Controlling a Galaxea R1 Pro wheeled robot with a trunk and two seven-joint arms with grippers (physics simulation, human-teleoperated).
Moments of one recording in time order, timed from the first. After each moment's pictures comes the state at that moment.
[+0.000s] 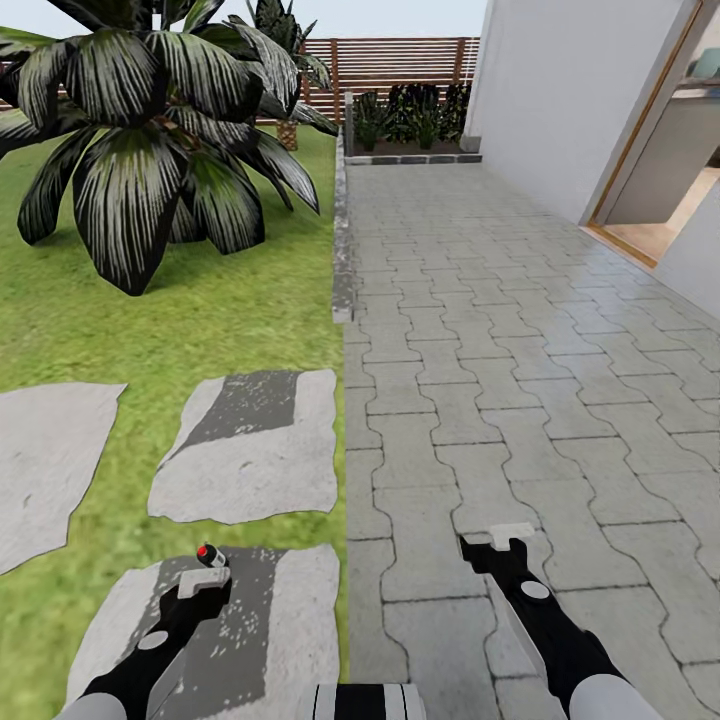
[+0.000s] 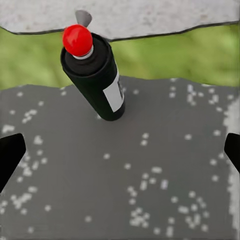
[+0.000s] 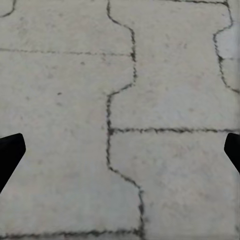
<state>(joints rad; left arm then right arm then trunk) -0.56 0.11 0.09 -0.28 0.01 -0.24 0.00 -0.53 -0.05 0.00 -0.62 0.05 -0.03 0.00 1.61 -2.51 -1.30</state>
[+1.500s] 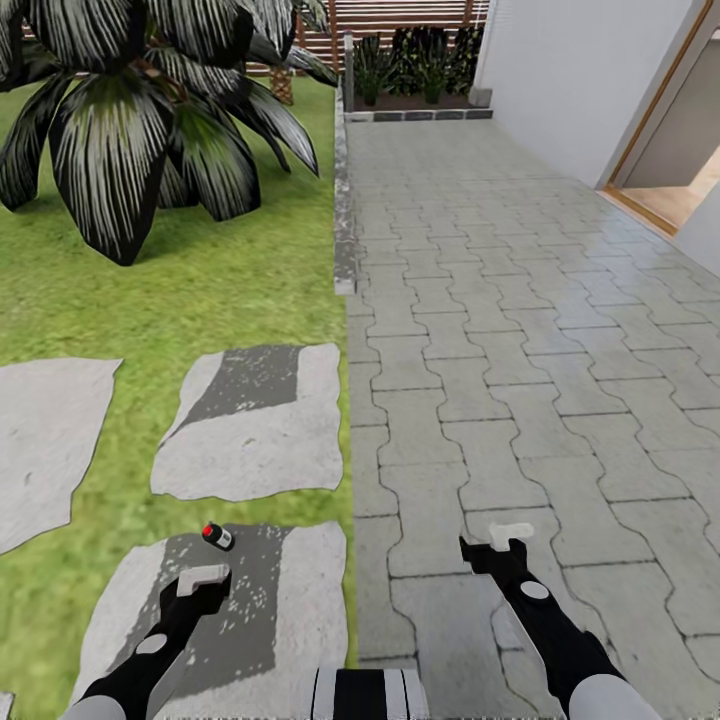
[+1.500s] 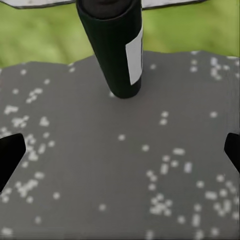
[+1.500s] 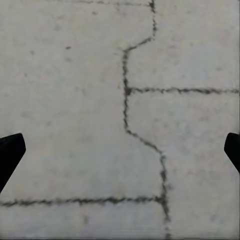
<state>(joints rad) -0.55 0.11 0.09 -0.28 0.01 -0.32 0.00 -0.53 -0.05 0.00 -0.61 0.05 -0.03 0.00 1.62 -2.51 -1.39</state>
